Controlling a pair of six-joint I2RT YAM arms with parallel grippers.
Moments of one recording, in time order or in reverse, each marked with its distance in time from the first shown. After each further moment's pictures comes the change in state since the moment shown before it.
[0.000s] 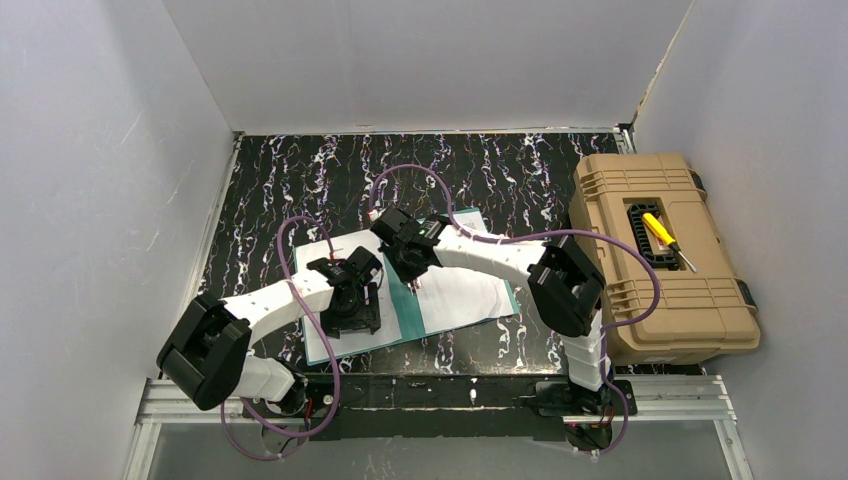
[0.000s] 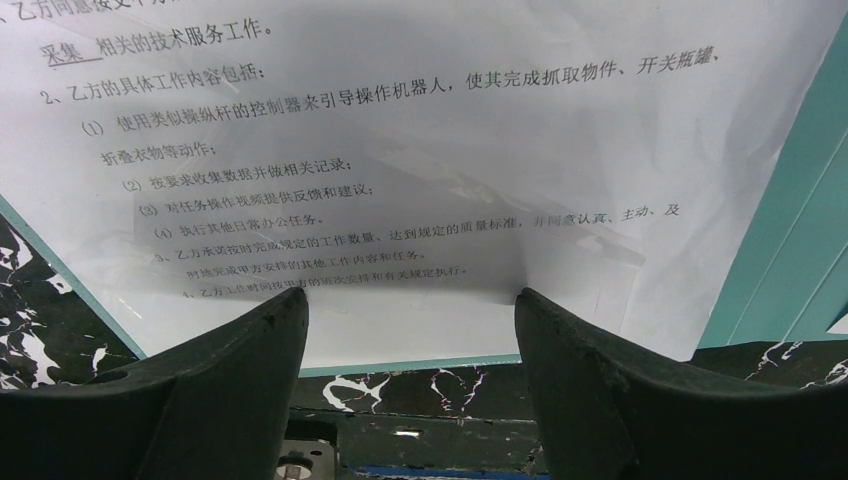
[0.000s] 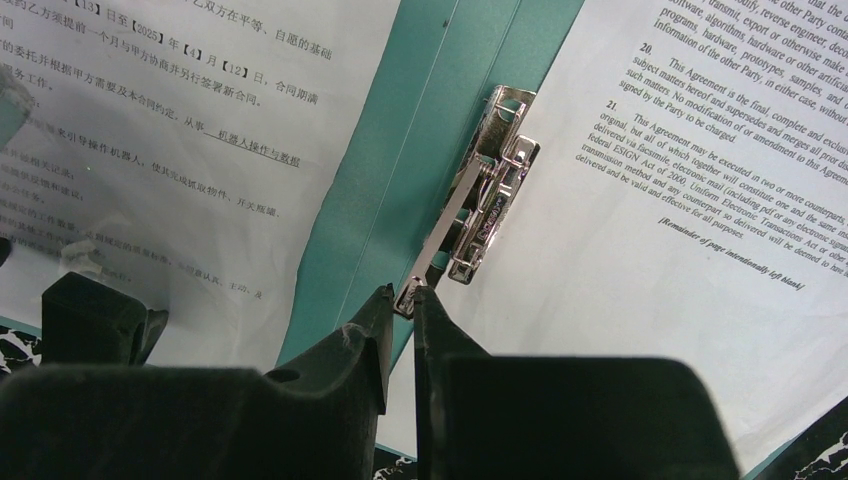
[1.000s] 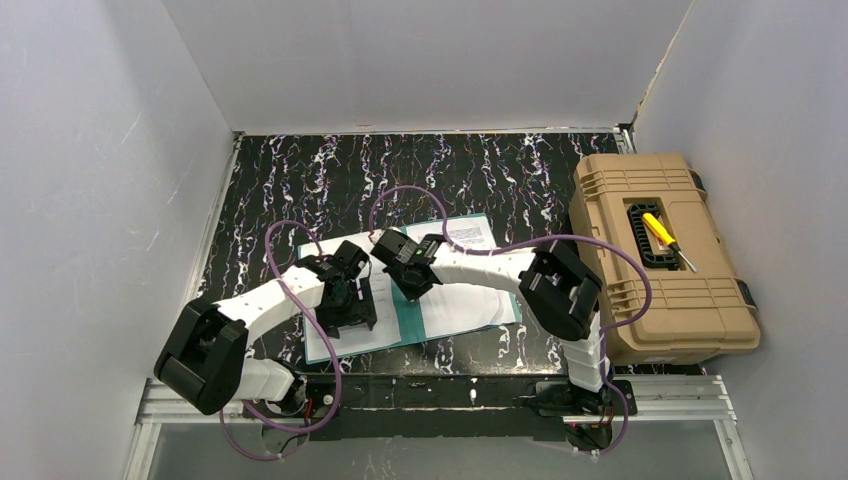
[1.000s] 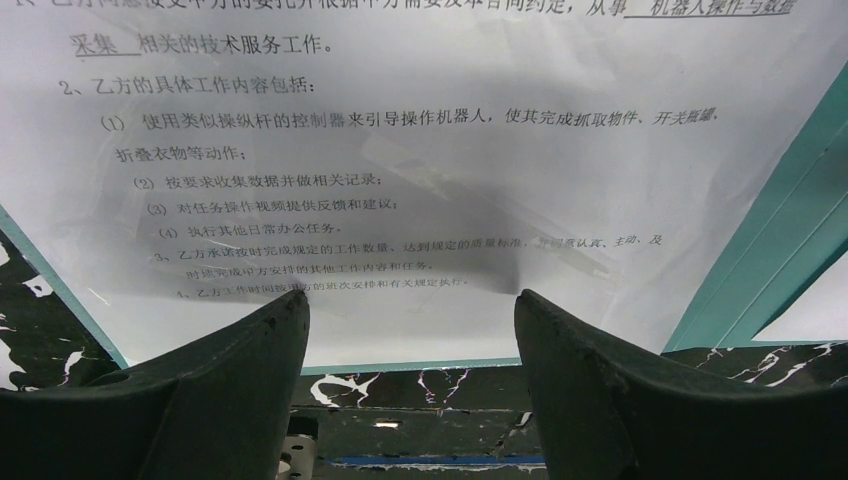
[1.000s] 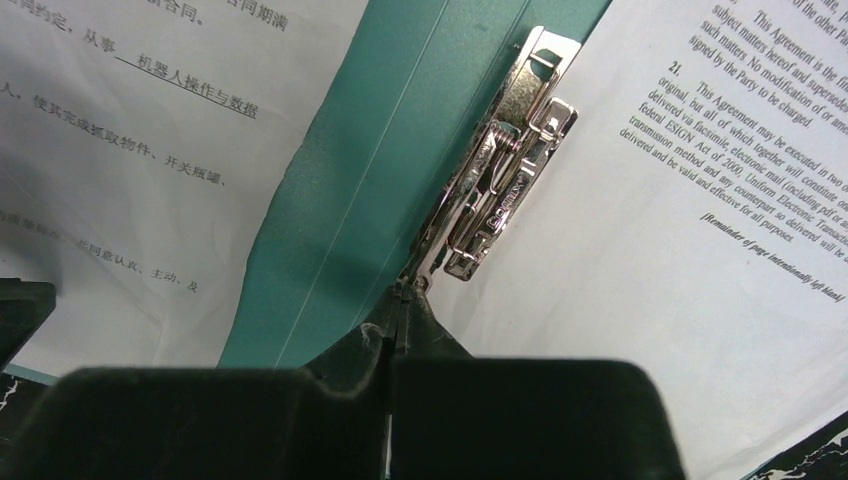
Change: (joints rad) left arm 0.102 -0.020 -0.017 0.016 0.088 0.001; right arm 0.047 0.005 -0.119 0.036 0.058 -0.019
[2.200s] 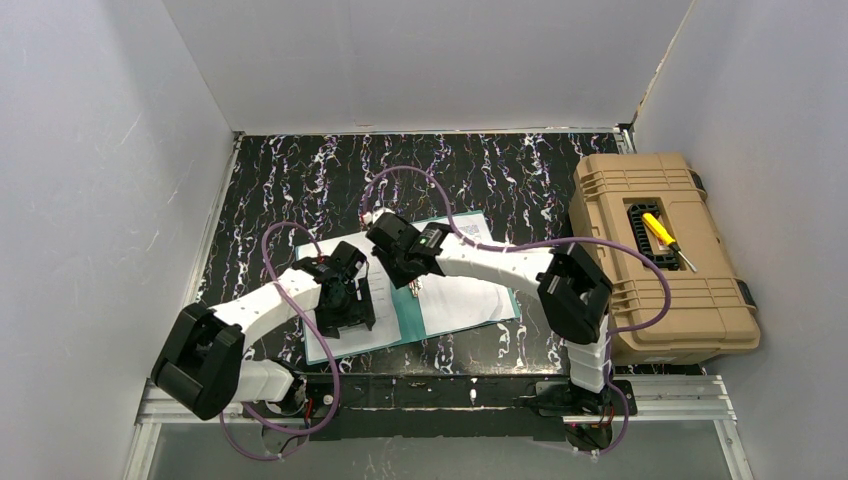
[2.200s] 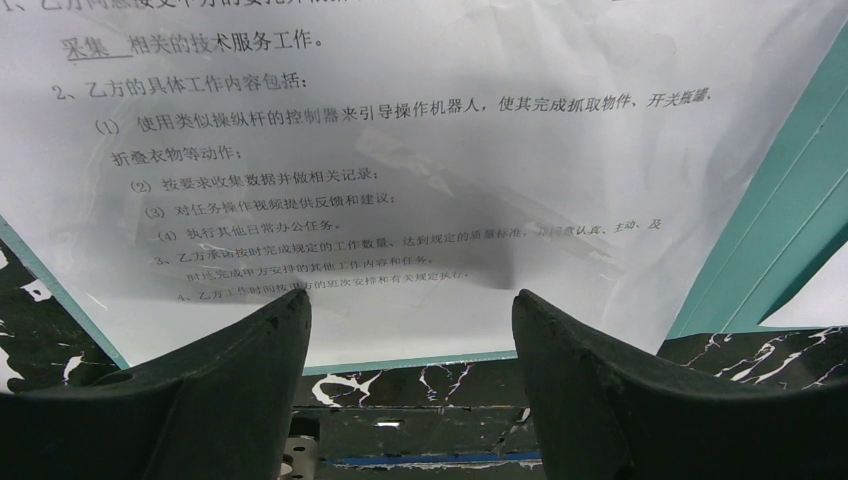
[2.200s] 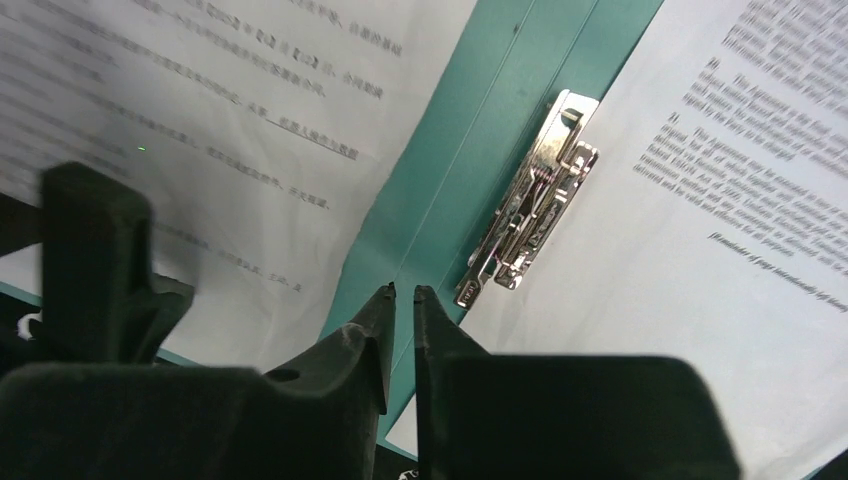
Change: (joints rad) left arm 0.013 -0.030 -0.012 0.005 0.020 0.014; right arm 0.002 -0.052 0.066 0.035 -0.043 0.032
